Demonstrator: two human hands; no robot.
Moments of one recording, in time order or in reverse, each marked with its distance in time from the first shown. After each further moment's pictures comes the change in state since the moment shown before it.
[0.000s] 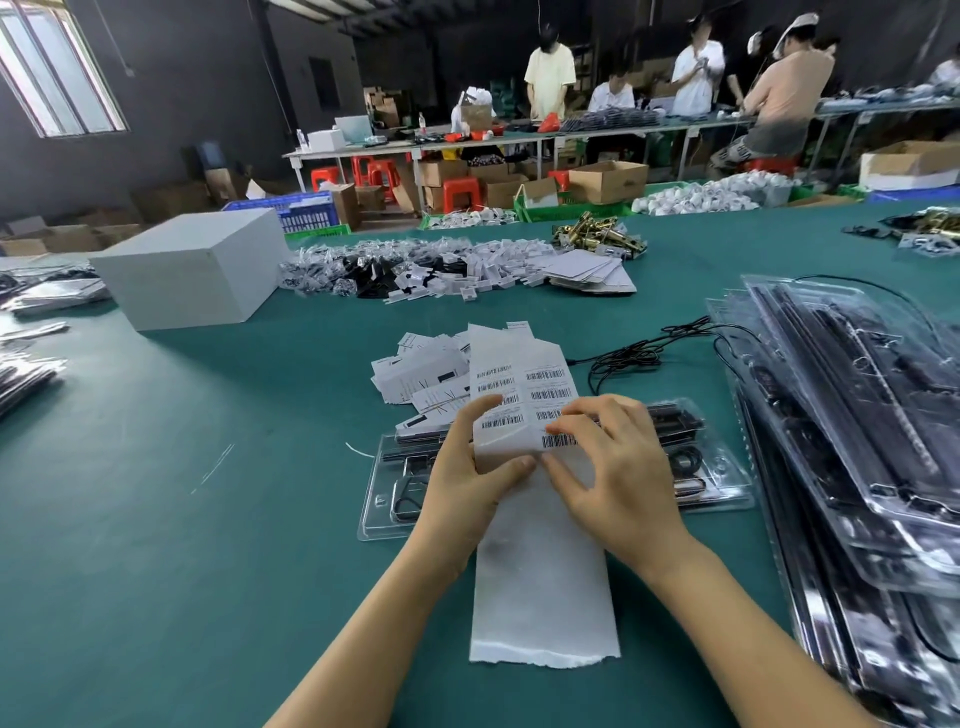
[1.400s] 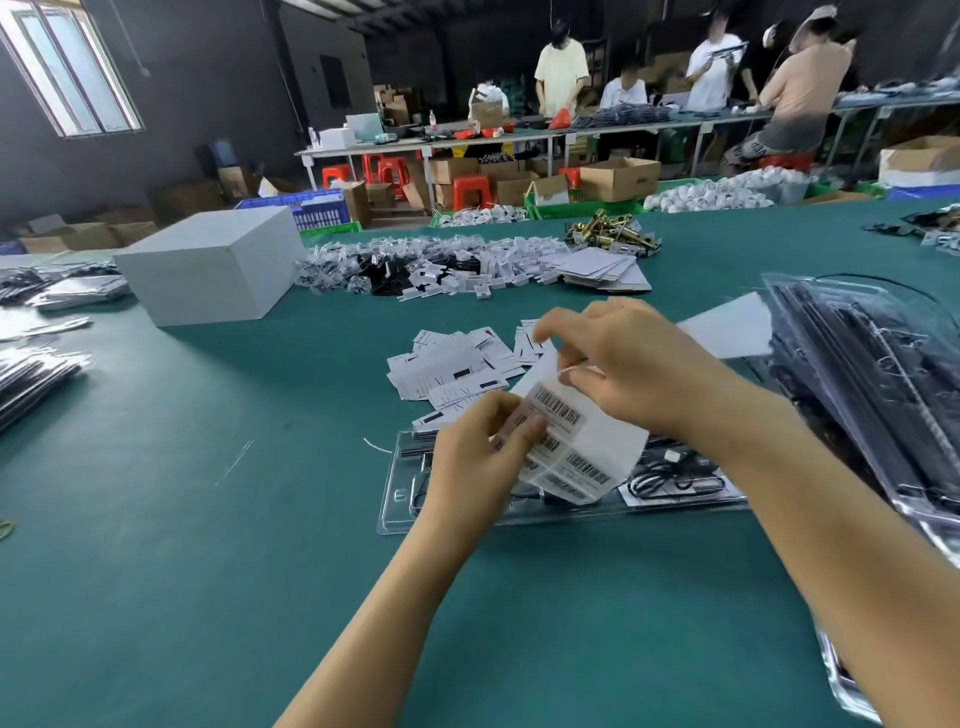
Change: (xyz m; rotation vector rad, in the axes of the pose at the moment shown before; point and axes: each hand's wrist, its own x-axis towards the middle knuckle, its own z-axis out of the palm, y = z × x) left_hand -0.003 0.035 -0.003 0.314 0.089 0.239; right_hand 0.105 -0.024 -0.055 -0.158 -0.550 -0.247
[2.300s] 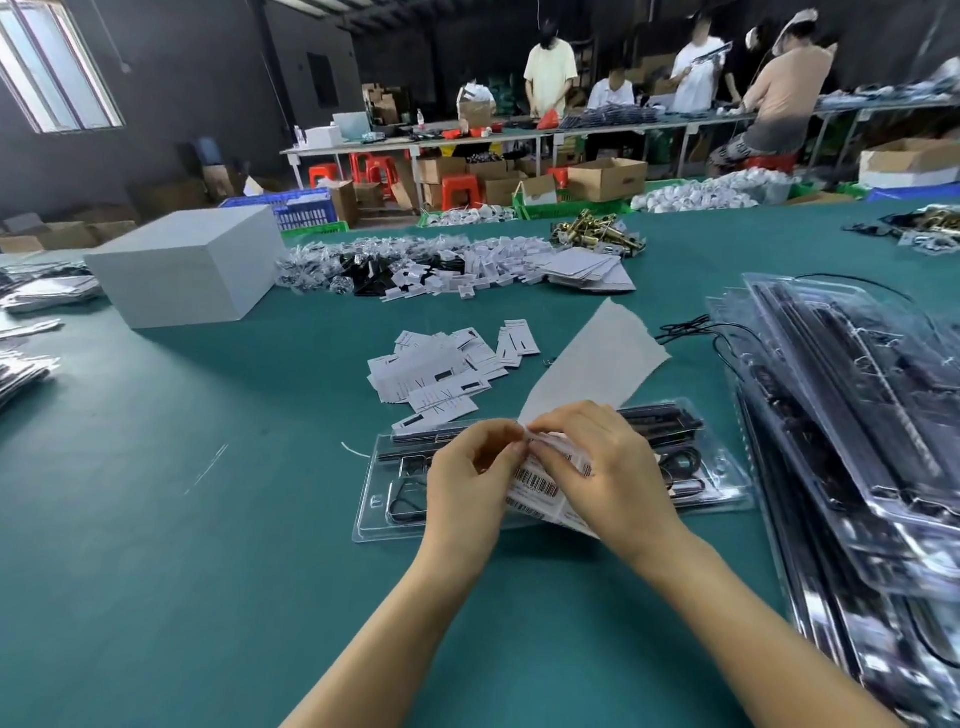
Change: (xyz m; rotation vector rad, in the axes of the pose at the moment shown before) left_hand -0.012 -0.013 0.024 -0.212 0.078 -0.143; right_hand -0.056 -0.015 0.088 0.430 0.418 0.186
